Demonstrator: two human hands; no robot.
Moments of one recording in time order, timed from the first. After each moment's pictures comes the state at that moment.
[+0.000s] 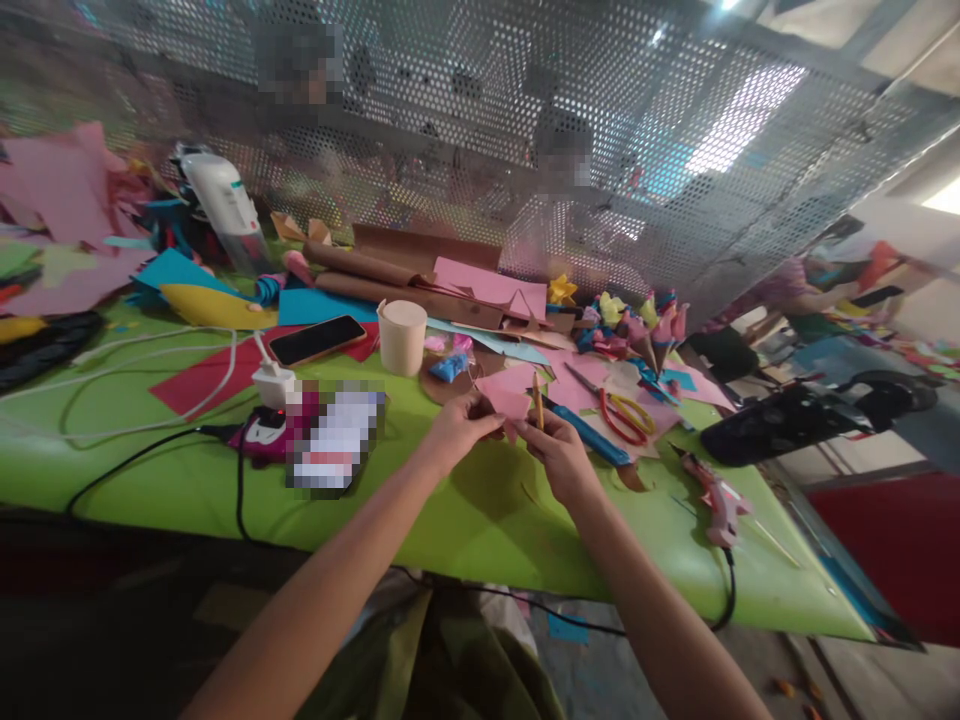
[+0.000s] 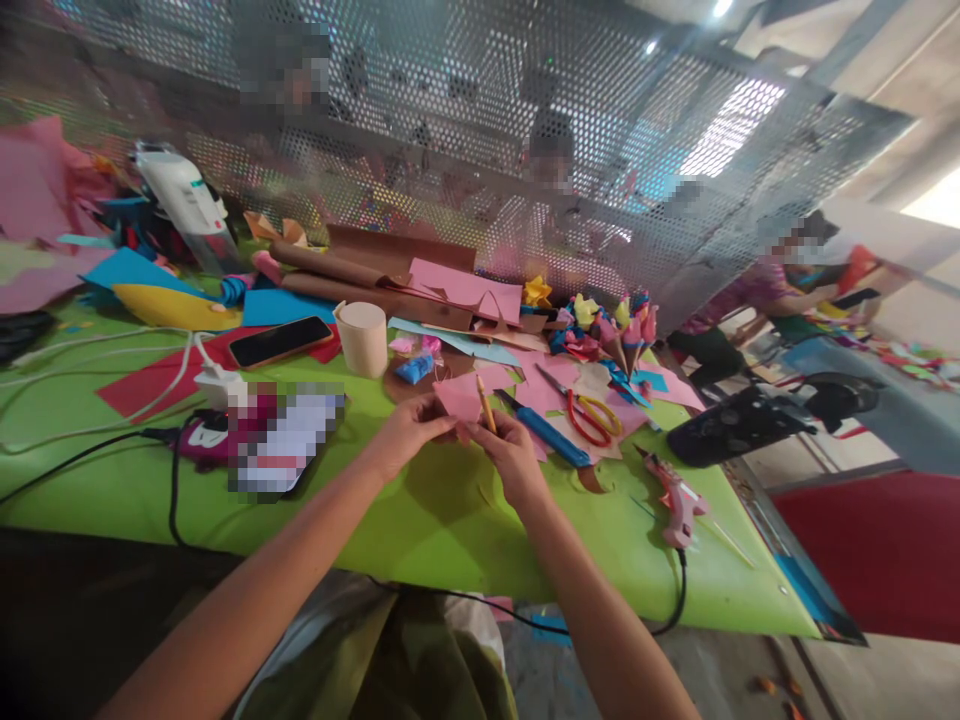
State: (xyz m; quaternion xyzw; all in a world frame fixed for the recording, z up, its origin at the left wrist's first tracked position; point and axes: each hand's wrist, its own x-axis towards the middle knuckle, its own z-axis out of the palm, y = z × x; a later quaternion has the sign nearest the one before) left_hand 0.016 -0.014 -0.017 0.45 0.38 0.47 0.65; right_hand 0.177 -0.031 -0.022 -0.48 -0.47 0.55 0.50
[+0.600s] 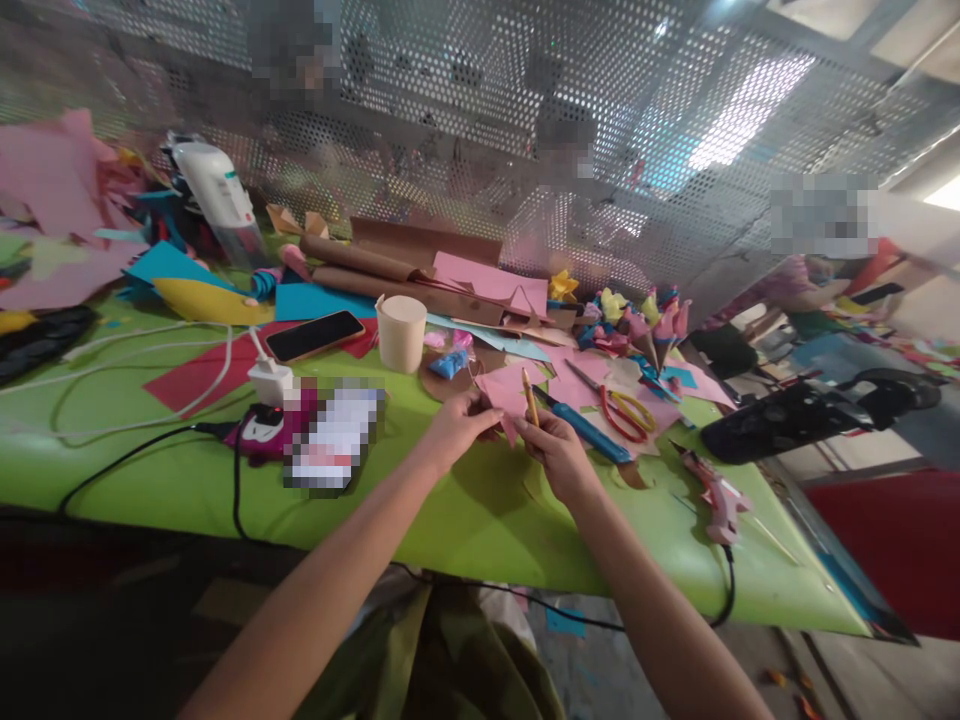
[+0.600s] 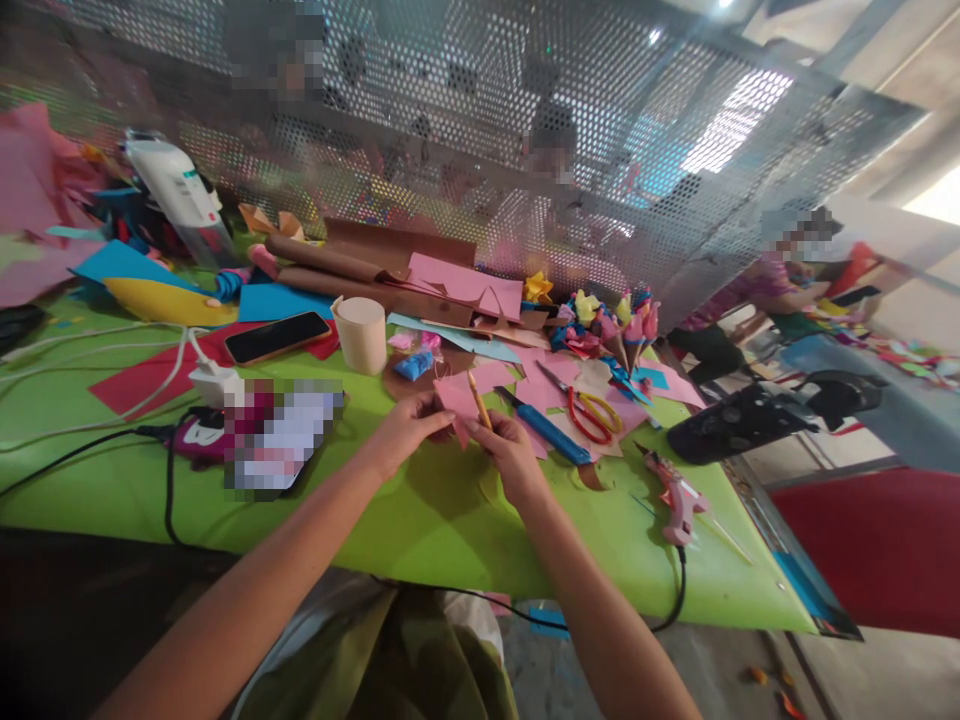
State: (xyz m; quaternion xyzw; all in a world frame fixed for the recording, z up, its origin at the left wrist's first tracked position) left_hand 0.017 -0.014 -0.014 0.42 0.40 0.47 0.67; right_hand 0.176 -0.033 -0.020 -0.47 -0.45 0.59 0.48
